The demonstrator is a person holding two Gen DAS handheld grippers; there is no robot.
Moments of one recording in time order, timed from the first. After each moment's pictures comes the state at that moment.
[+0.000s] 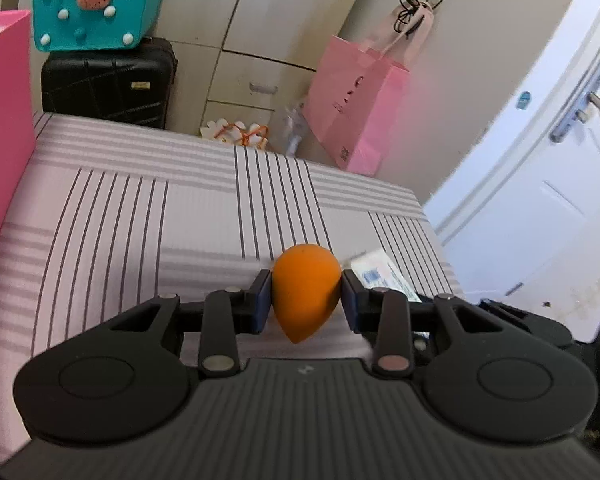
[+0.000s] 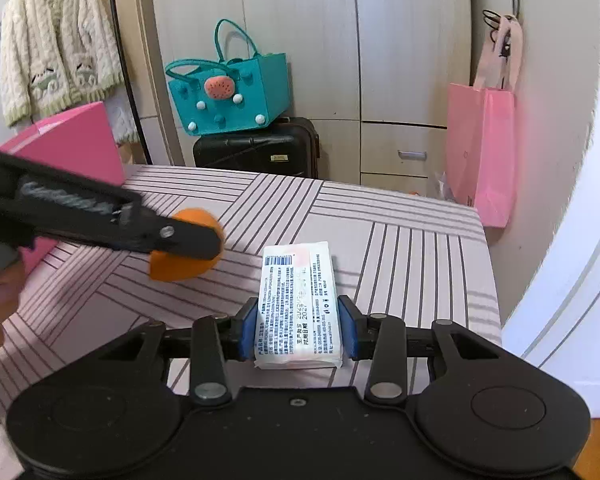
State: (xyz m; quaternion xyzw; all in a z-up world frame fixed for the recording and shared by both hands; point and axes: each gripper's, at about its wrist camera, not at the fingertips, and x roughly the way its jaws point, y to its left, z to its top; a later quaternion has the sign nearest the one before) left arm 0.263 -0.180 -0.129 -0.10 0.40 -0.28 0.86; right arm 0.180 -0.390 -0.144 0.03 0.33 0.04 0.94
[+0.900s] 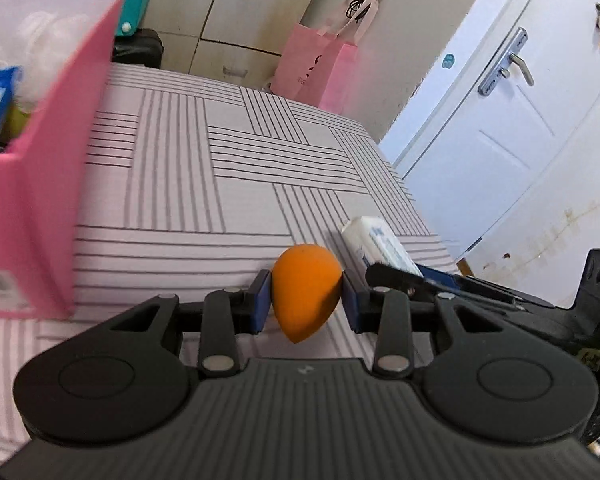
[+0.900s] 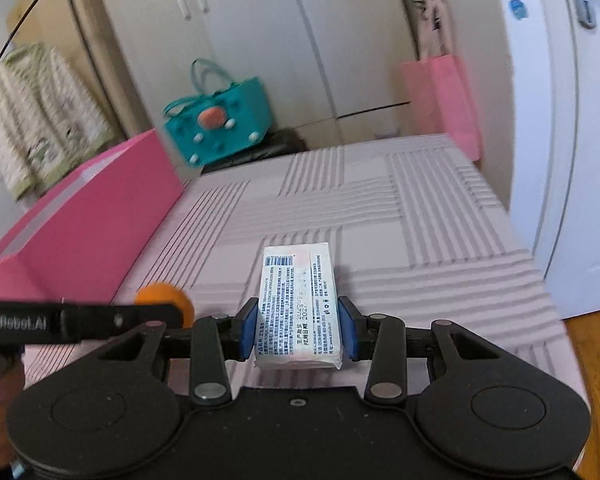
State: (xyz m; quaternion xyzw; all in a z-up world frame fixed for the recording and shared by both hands) left arm 0.127 -0.078 -0.123 -0.09 0.40 -0.35 0.85; right arm 0.049 -0.322 -0.141 0.15 0.31 0.00 0.94
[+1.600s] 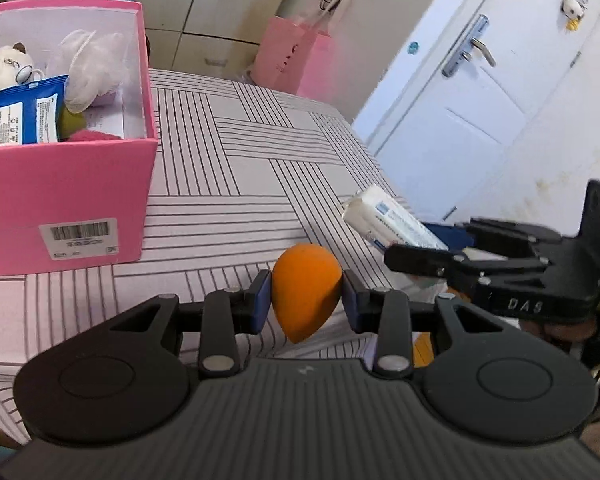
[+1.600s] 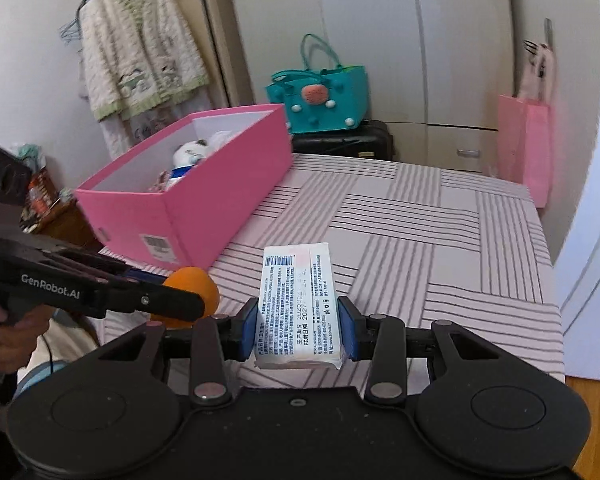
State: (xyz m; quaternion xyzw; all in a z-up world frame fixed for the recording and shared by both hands) left arm 0.091 -0.011 -0.087 -0.07 0.41 -0.39 0.82; right arm 0.011 -0.274 -0.067 0.04 0.34 0.12 0.93
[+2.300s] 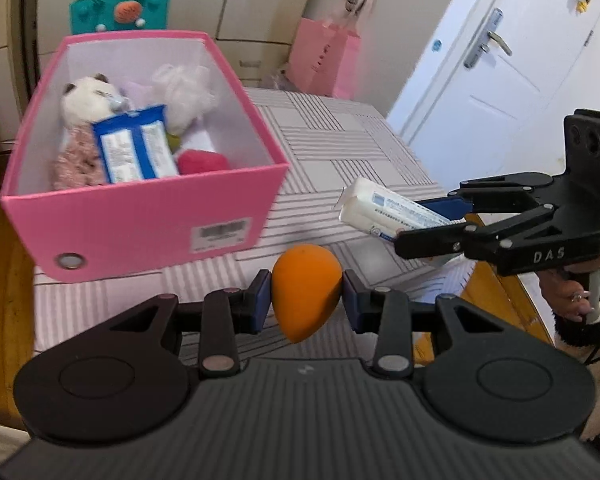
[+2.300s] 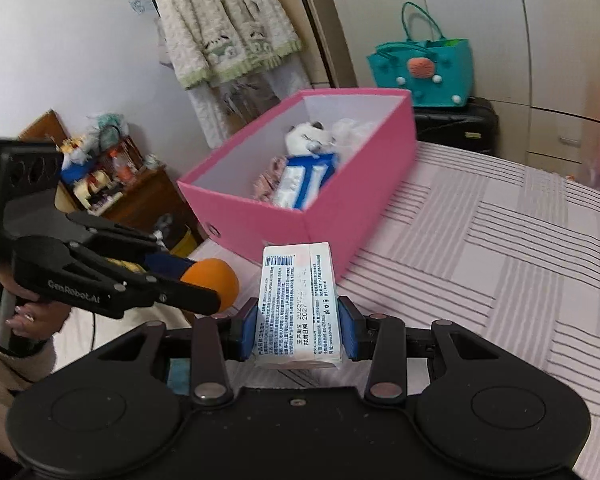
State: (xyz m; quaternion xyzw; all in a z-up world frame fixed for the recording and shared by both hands) left arm 0.087 0.075 -0.045 -0.02 0.42 -0.35 0.84; right arm 0.054 -0.210 -0.035 0.07 0.38 0.26 0.89
